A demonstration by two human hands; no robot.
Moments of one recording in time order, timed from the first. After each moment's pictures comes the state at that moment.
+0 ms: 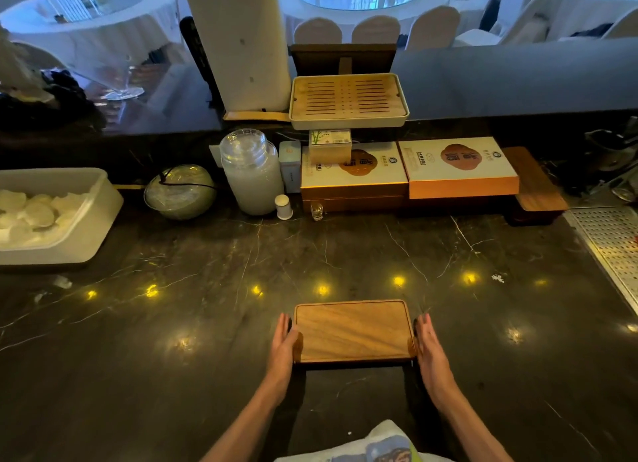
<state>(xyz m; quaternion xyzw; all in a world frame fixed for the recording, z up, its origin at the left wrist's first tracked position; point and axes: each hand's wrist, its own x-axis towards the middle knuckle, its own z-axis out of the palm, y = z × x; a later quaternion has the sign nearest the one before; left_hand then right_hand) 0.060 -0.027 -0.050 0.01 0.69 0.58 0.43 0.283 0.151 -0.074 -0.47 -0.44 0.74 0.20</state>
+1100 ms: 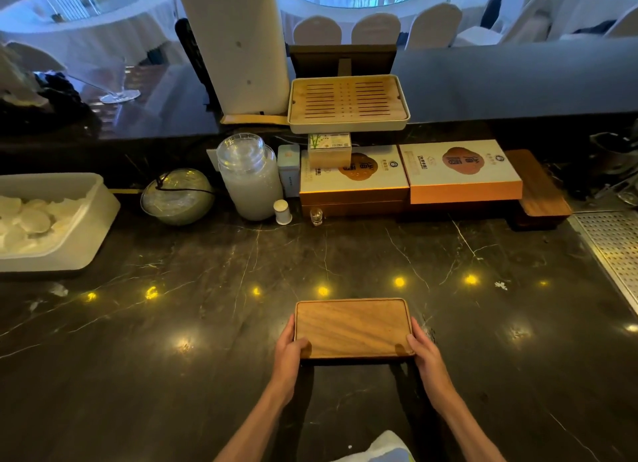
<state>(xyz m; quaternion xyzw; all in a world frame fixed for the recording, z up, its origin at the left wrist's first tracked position) 0.056 -0.008 -0.050 0.01 0.70 0.56 0.45 0.271 0.160 -0.069 -0.46 -0.48 0.73 0.16</state>
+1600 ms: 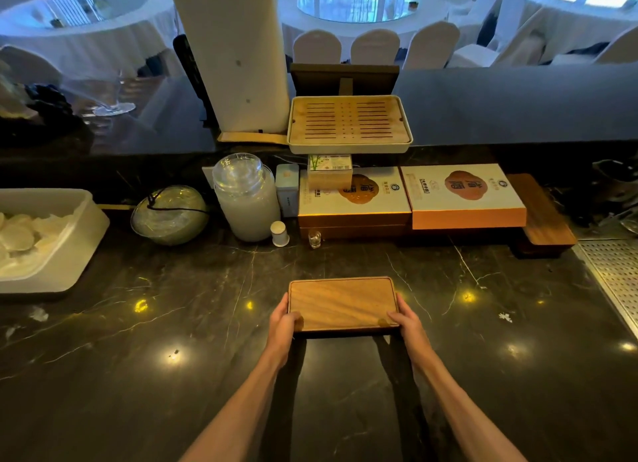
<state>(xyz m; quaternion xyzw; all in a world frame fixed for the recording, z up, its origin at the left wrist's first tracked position) -0.030 0.071 -0.049 0.04 0.71 0.56 0.43 0.177 0.246 -0.060 -0.47 -0.49 0.72 0.15</state>
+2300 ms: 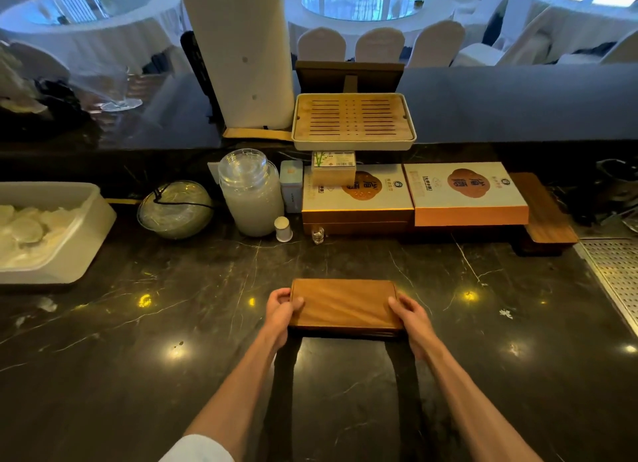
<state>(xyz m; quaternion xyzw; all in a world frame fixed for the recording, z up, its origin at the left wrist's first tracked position) -0.043 0.077 -0.039 -0.05 0.70 0.57 0.43 0.173 0.249 -0.047 -0.54 -0.46 0.69 0.13</state>
